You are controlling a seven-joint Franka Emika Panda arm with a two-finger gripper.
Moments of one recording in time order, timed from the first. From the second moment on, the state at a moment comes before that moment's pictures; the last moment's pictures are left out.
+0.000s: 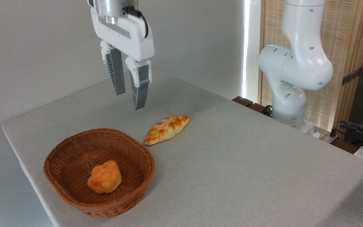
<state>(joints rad) -0.09 -0.10 -0.04 -1.72 -0.09 1.73 0.68</state>
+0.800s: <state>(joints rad) -0.09 -0.04 0.03 -1.64 -0.09 1.65 0.69</state>
